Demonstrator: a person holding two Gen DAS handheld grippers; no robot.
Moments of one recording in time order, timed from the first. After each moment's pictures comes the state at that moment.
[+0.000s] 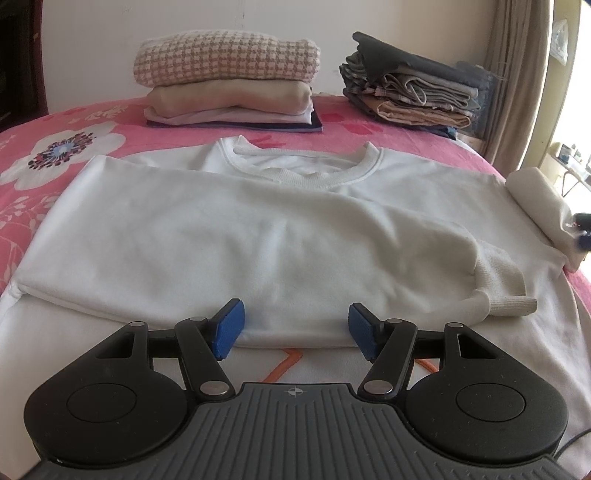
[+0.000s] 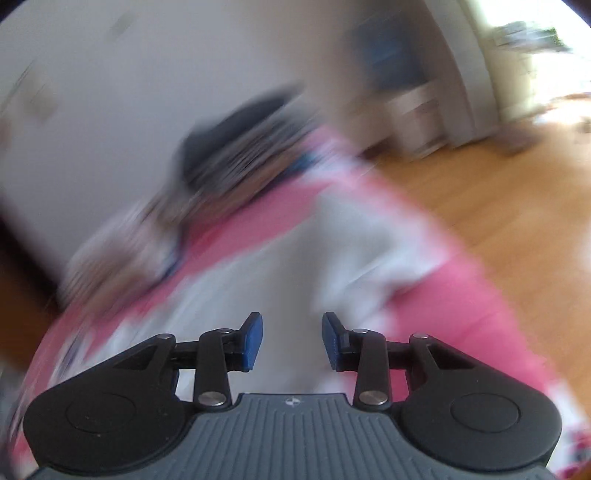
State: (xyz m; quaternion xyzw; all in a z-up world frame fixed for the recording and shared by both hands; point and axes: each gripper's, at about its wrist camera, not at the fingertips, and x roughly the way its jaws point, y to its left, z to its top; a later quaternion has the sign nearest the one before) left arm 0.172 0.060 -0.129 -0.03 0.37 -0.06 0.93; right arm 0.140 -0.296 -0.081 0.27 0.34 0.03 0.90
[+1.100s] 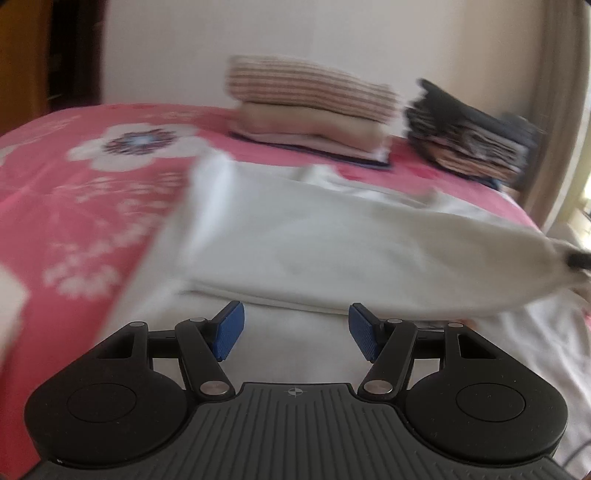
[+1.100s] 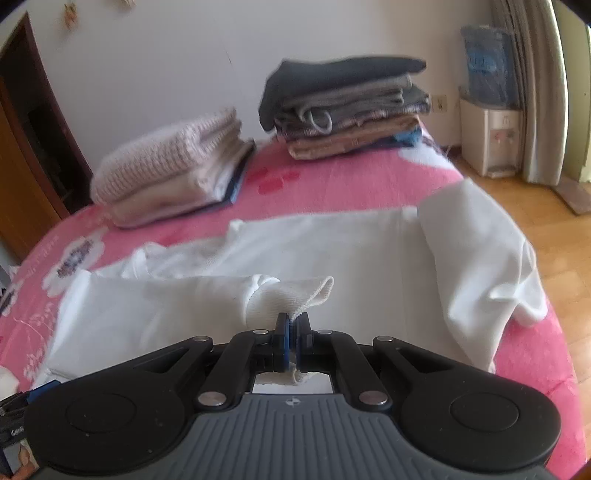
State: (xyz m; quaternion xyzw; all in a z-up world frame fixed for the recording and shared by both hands) left arm 0.144 0.140 -0.121 -0.09 0.33 0.03 0.94; right arm 0.181 -0.239 -0.077 0.13 0.36 0.06 0.92
